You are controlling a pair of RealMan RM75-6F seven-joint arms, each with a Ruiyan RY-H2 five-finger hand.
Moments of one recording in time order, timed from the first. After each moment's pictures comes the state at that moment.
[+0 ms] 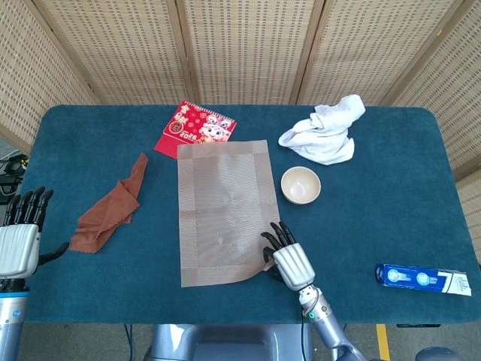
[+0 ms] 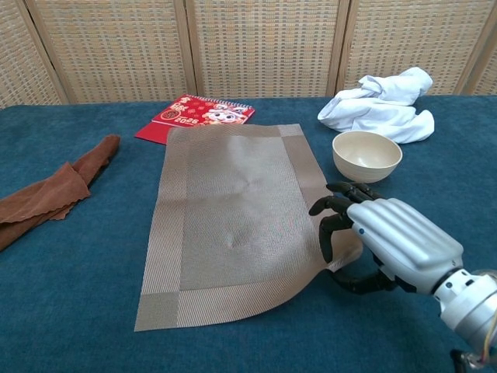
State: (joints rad) left arm -0.15 -1.22 -0.11 -1.70 1.41 1.51 0.26; right arm 0.38 -1.93 0.02 -1.15 -1.62 1.32 -0.16
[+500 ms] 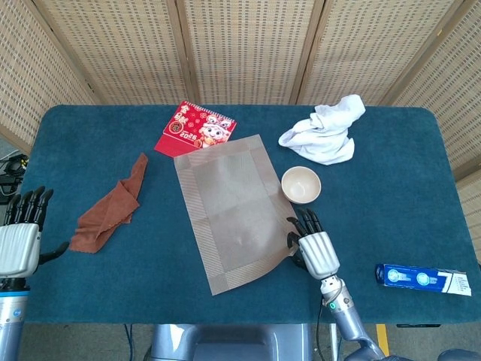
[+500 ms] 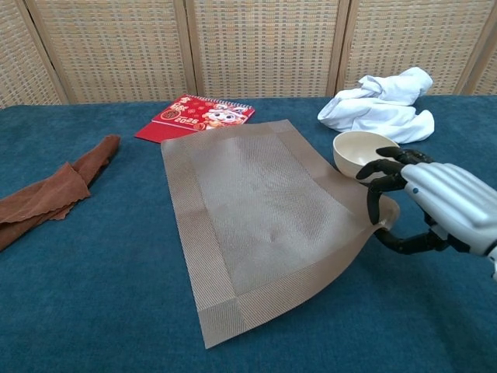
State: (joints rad) left arm -0.15 -1.22 -0.12 -1.70 1.40 1.50 0.27; right arm 0.37 -1.81 0.07 -1.20 -1.58 1.37 -0.13
